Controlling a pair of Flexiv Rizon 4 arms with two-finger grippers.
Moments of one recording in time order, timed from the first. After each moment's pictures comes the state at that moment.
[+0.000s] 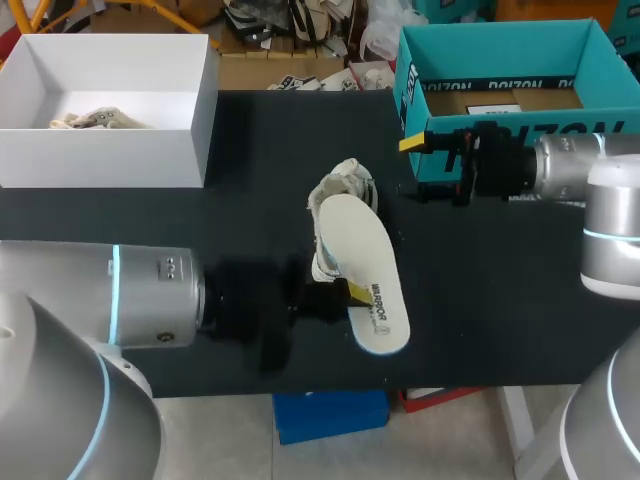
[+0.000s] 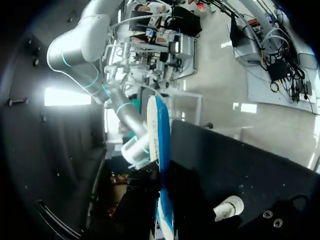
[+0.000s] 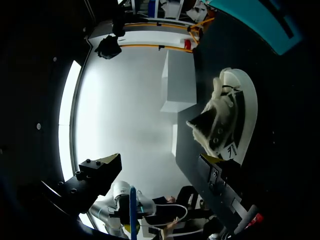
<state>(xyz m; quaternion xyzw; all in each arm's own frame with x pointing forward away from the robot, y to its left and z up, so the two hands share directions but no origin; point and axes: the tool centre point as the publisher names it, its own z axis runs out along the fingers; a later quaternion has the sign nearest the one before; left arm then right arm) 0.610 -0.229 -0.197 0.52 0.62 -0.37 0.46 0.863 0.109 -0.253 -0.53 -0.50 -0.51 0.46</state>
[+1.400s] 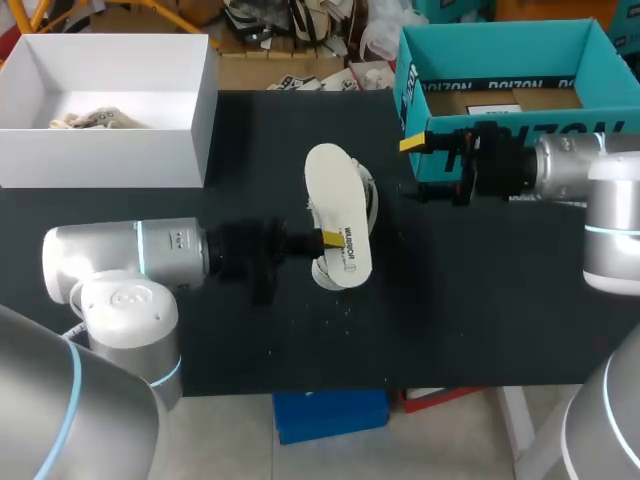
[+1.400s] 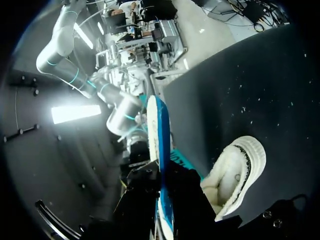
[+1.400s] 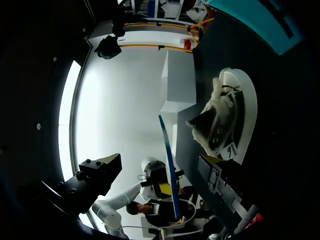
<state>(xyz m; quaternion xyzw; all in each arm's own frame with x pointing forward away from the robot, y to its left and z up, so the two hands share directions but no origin) 0.778 -0.209 -0.288 0.55 0.52 -0.34 0.57 0.863 0.109 -0.253 -0.53 -0.50 -0.51 0.46</state>
